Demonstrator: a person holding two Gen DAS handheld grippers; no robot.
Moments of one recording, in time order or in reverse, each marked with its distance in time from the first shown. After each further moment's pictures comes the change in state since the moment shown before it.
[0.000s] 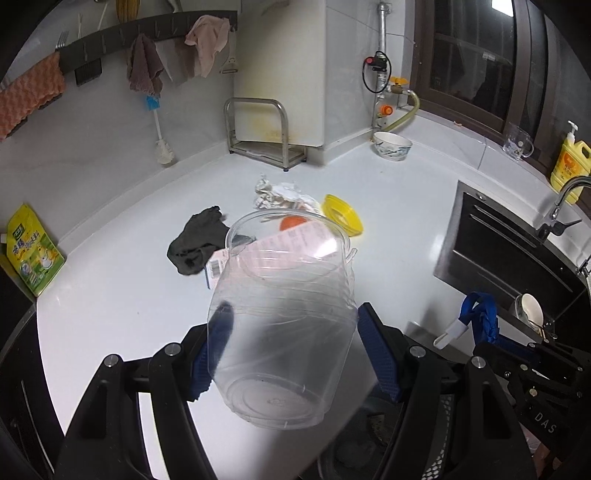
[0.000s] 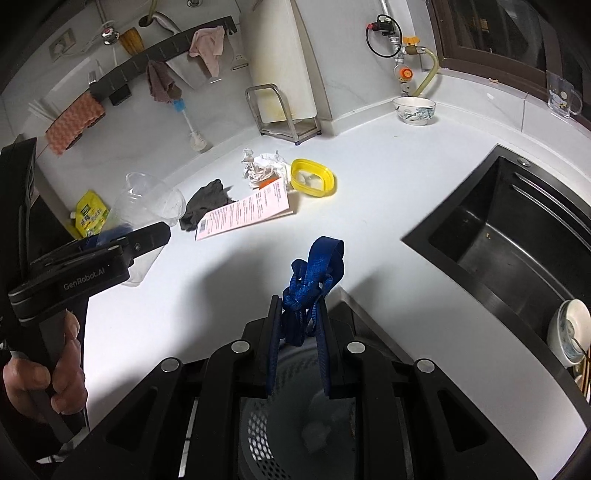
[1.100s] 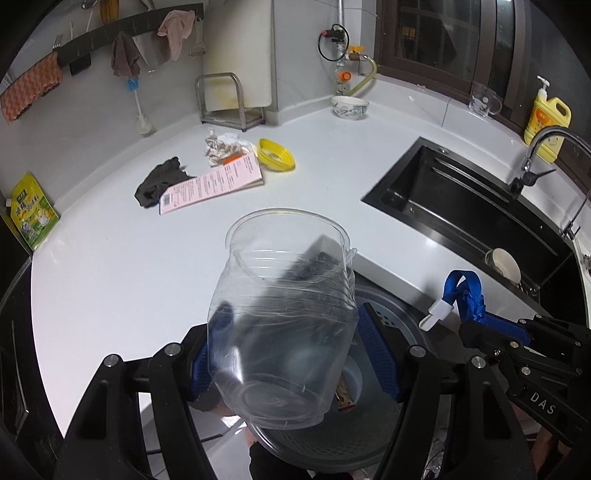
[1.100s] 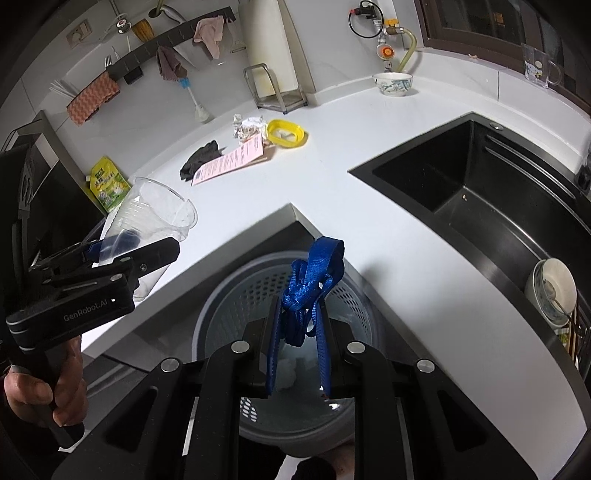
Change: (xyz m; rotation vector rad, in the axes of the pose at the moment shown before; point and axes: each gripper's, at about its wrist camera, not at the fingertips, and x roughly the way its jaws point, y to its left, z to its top) left arm -0.038 -0.105 -0.088 0.015 0.075 -0.004; right arm -0.061 -0.064 -0.078 -0.028 0.078 0.035
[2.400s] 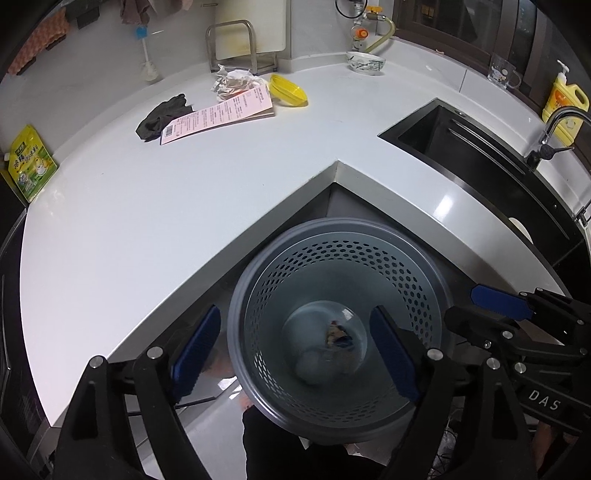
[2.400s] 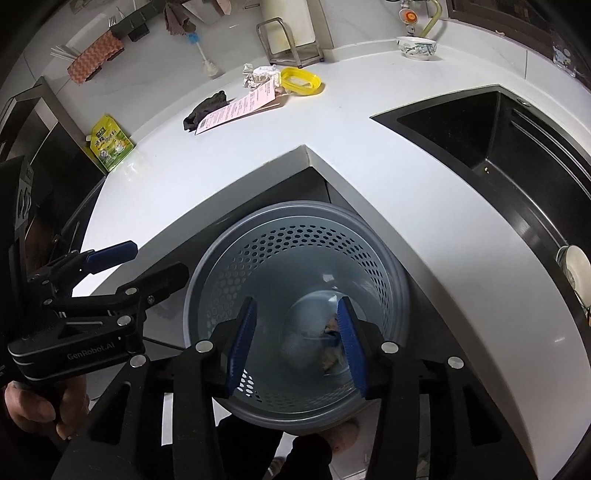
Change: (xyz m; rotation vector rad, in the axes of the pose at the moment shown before) left arm 0.033 0.007 -0.048 -0.054 0.135 0.017; right arm 0.044 0.006 -0.023 -0.046 0.138 0.026
